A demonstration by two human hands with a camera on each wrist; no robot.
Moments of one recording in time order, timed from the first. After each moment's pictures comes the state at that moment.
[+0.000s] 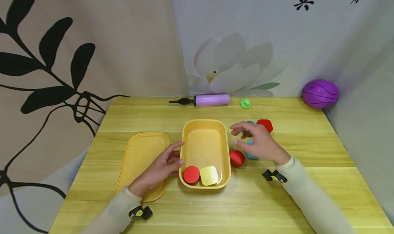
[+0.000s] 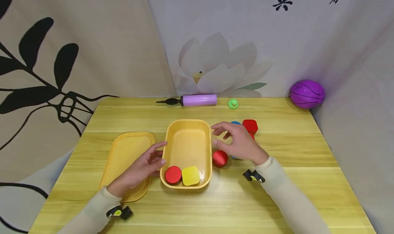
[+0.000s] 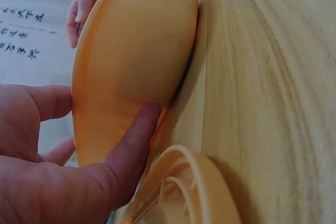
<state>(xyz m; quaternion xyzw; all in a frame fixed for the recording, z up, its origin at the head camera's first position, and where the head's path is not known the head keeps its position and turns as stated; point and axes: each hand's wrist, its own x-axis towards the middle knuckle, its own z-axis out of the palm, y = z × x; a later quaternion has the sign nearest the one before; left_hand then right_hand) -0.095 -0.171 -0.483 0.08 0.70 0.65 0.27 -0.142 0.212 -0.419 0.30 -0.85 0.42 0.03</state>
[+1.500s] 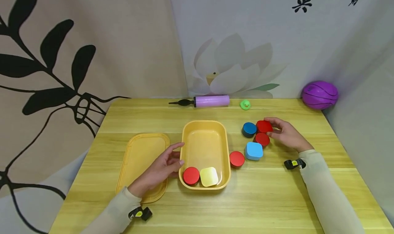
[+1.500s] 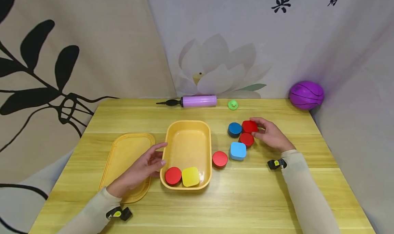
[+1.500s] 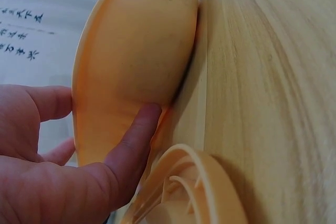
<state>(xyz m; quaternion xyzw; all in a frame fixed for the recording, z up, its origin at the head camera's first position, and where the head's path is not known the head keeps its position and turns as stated) -0.094 -0.168 -0.479 0.08 0.71 0.64 0.27 -0.197 0.351 -0.485 0.12 -0.87 0.46 -0.12</state>
